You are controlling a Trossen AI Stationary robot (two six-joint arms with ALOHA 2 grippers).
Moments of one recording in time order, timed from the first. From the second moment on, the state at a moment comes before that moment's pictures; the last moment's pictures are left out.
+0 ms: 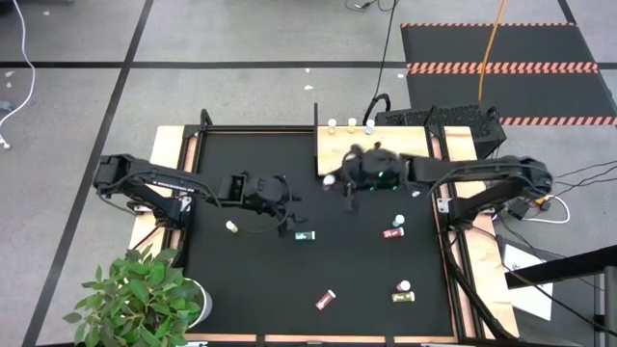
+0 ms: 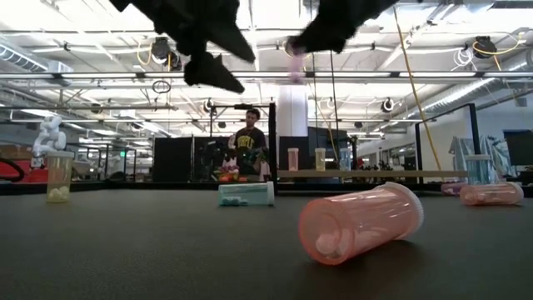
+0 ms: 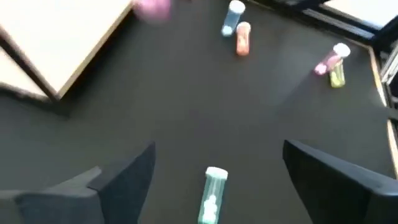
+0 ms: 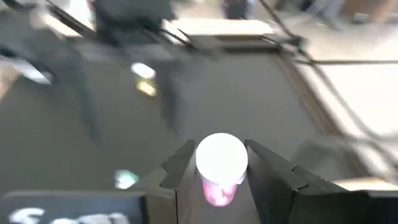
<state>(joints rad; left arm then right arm) -0.04 1.44 1.01 -0.22 -0.07 -0.37 -0.10 1.31 1.04 -0.23 0.11 -0.04</state>
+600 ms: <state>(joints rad) 0.06 1.42 1.01 -0.18 -0.20 -0.53 -0.87 1.17 0.91 -0.32 -0.02 -0.26</state>
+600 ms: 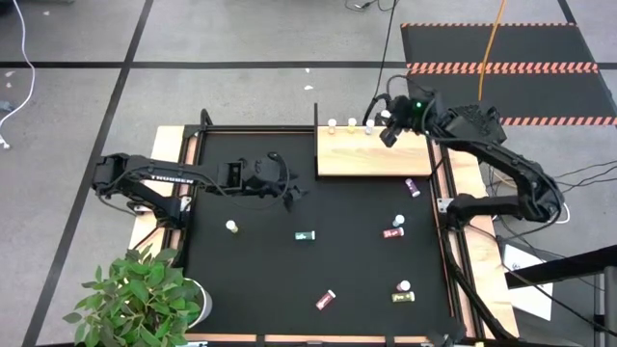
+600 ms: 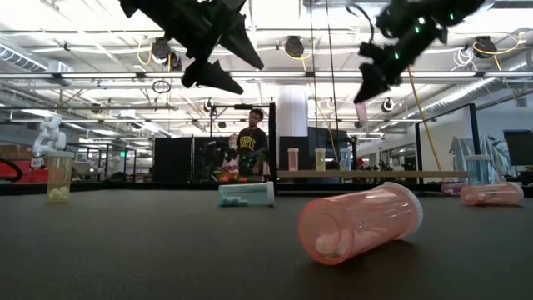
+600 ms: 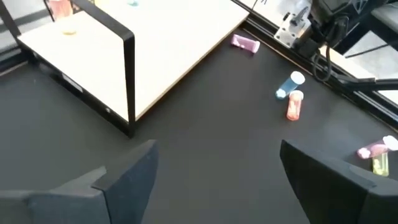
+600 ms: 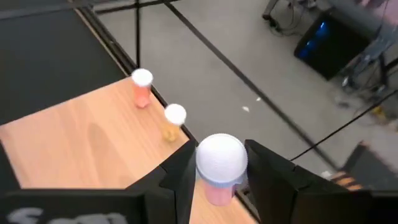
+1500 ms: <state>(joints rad) 0.08 1.42 1.01 -0.19 -0.19 -0.53 -1.10 1.41 0.59 0.25 -0.18 -0.21</state>
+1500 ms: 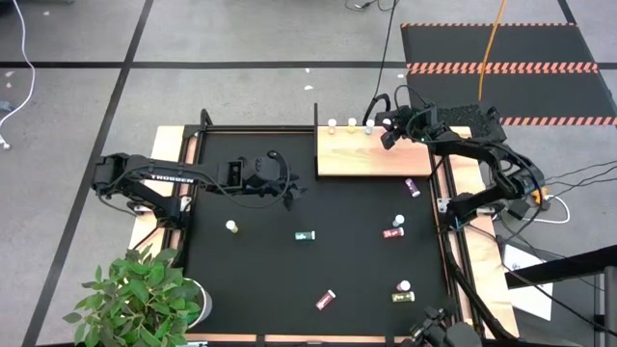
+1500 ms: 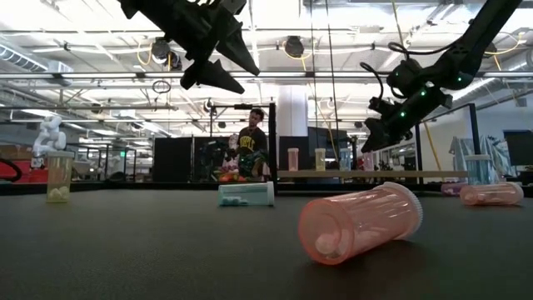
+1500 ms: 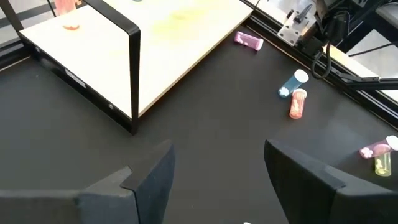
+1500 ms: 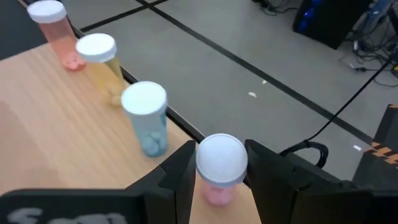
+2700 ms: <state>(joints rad) 0.08 1.42 1.01 -0.19 -0.18 -0.53 -1.10 1.41 0.59 0.21 -0.18 -0.09</state>
